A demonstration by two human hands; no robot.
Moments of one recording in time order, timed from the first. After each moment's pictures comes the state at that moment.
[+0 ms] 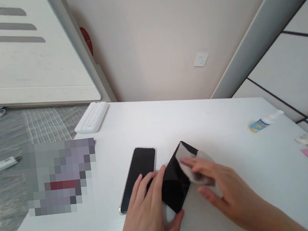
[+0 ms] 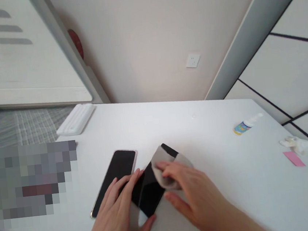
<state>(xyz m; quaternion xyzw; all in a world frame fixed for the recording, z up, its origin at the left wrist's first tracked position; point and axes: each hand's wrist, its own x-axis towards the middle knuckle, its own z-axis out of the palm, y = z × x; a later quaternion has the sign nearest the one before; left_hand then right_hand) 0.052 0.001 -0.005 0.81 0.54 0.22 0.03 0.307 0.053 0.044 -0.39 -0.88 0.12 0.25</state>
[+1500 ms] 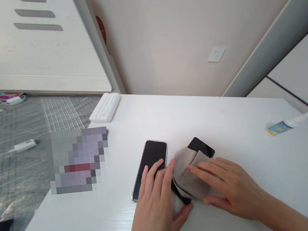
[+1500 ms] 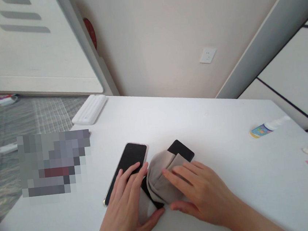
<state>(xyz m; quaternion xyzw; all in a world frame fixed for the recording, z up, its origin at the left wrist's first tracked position) 0.050 0.001 -0.005 0.80 0.56 0.23 0.04 0.292 0.068 0.027 -0.26 -0.95 0.02 0.19</state>
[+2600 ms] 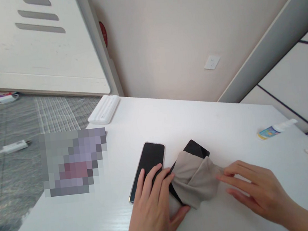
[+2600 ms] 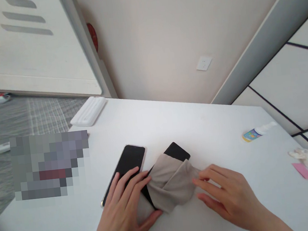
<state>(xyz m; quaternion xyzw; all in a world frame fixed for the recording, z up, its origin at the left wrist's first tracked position) 0.048 0.001 -0.006 0.81 0.53 0.25 -0.03 0.357 0.061 0.035 -0.27 -0.94 -0.01 0.21</state>
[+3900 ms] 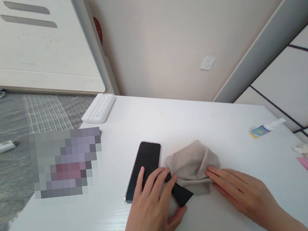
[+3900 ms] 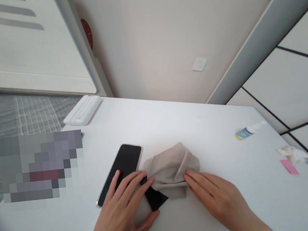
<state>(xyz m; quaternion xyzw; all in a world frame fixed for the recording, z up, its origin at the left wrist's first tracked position) 0.051 0.000 -0.008 0.81 0.52 0.29 0.02 0.355 0.040 0.011 -0.30 -0.93 -0.12 0.17</state>
